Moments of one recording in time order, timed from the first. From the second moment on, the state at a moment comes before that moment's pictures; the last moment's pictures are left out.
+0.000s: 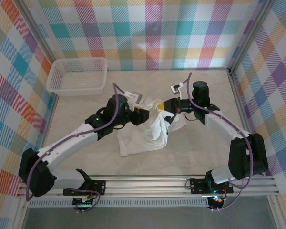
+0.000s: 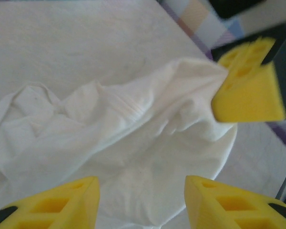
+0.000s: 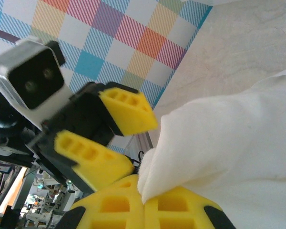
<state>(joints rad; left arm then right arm) -0.72 1.30 1.03 -0.24 0.14 -0.34 0.28 1.44 0.95 0.07 -1.22 0.65</state>
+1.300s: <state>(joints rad) -0.59 1.43 1.30 -0.30 0.64 -0.63 0.32 1.09 0.89 -0.24 -0.73 0.40</state>
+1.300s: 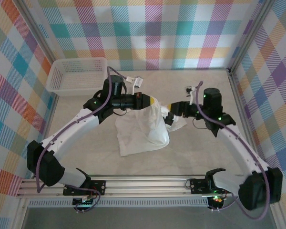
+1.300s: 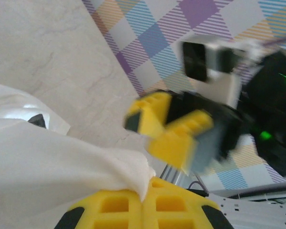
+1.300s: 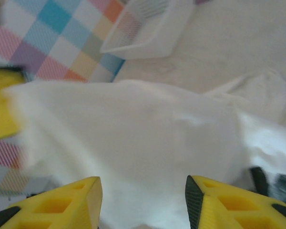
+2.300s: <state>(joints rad) -0.46 1.17 1.12 -0.53 0.52 -0.48 0.47 1.47 1.08 -0.04 -1.02 0.54</state>
